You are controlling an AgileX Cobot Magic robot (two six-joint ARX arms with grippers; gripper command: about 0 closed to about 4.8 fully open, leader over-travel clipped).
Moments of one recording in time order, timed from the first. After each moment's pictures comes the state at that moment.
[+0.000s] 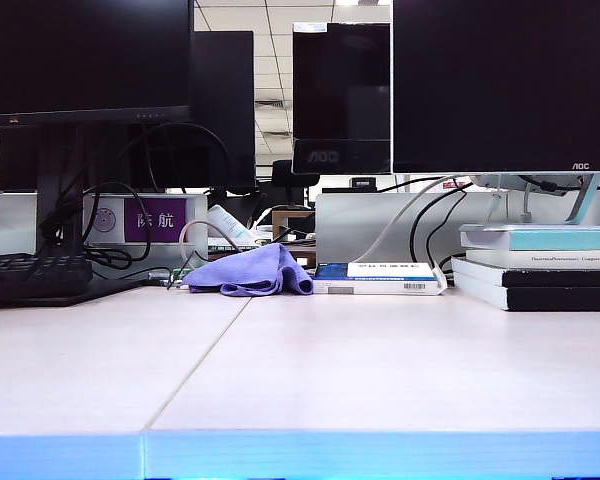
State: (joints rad) left arm -0.13 0.83 0.83 -0.06 -0.02 -0.04; right arm 0.13 0.60 0.90 -0.16 -0.25 0.14
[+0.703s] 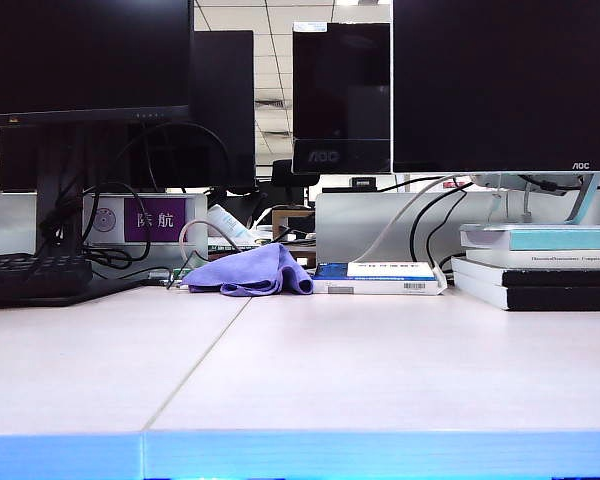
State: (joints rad) left arm -0.31 1.00 0.97 -0.10 0.04 -0.04; right arm 0.76 0.92 0.95 -0.14 -0.01 -0.01
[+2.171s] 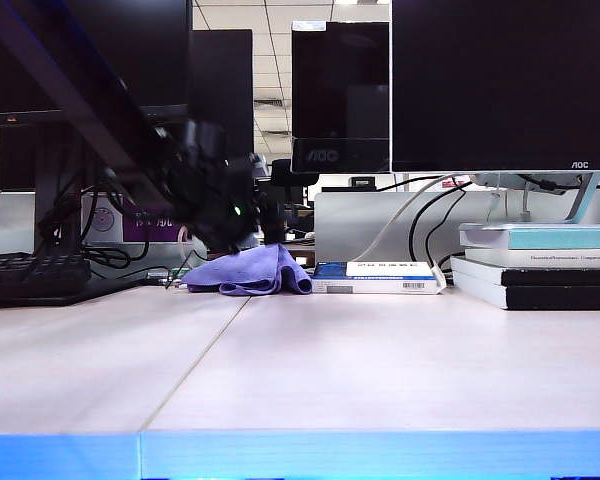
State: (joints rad) left arm -0.36 2.50 1.92 0.37 0.08 -0.06; right arm 0.79 0.96 0.95 -0.10 0.02 0.00
